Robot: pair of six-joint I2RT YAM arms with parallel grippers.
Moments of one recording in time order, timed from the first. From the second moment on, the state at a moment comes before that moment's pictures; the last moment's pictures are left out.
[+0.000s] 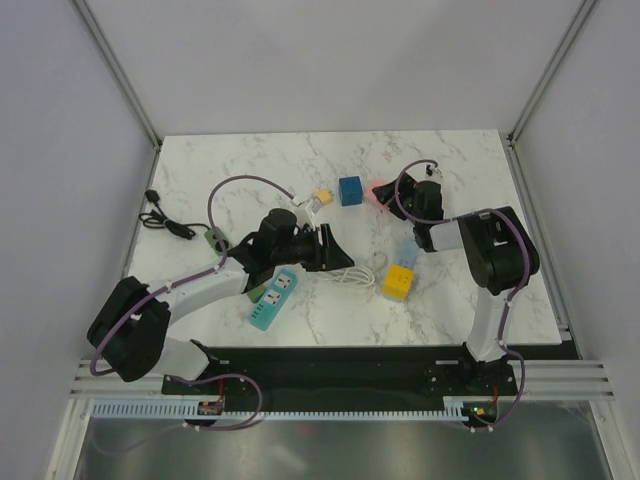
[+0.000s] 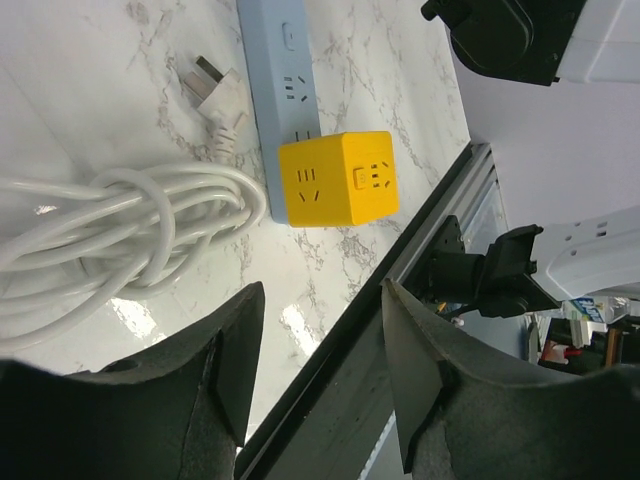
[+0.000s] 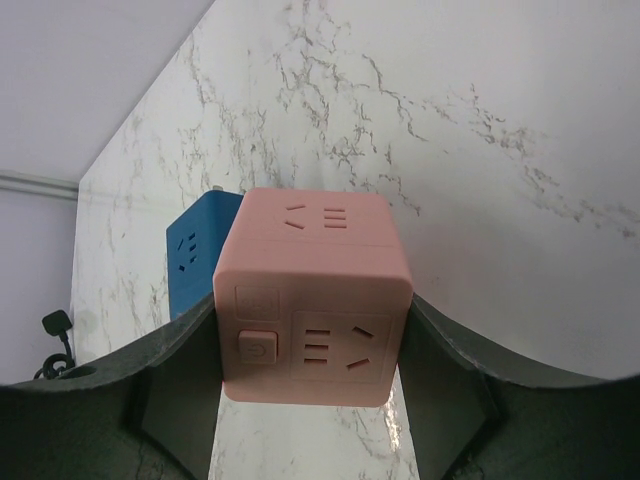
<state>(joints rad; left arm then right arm) -0.69 1.37 0.76 0.15 0.42 -0.75 0.24 1.98 0.91 0.74 -0.07 0.86</state>
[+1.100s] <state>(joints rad) -0.71 1.37 0.75 0.20 0.45 -0.77 0.24 1.99 1.01 0.54 -0.05 0.69</state>
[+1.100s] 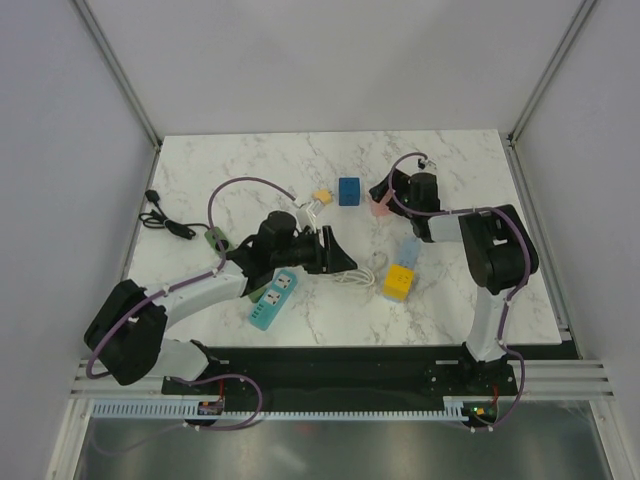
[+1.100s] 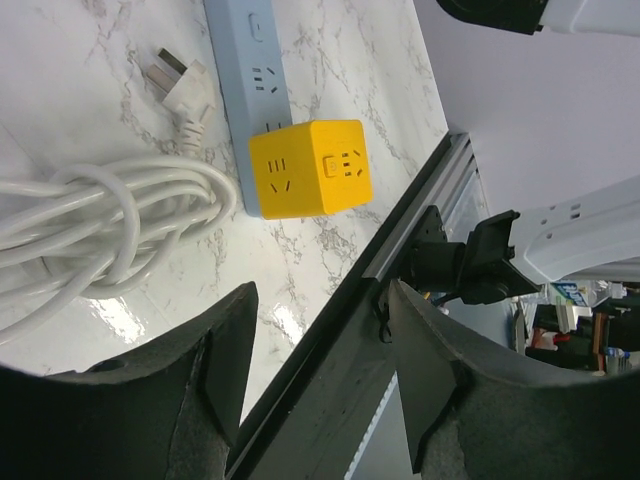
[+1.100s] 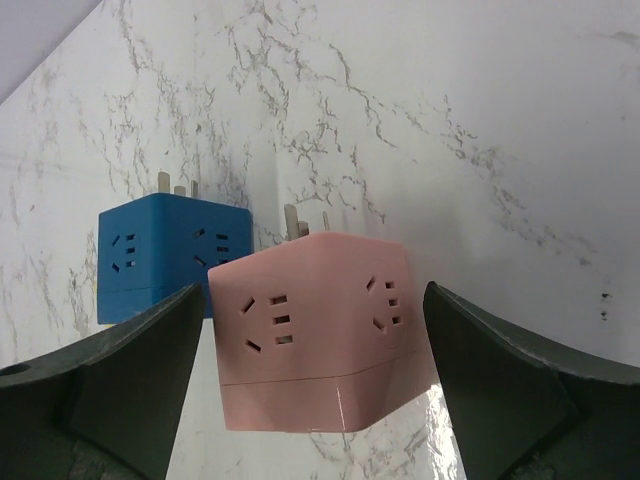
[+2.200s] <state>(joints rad) -1.09 1.85 1.41 -0.29 -0.04 -0.46 0.12 1.29 0.69 -0.03 0.20 0.68</state>
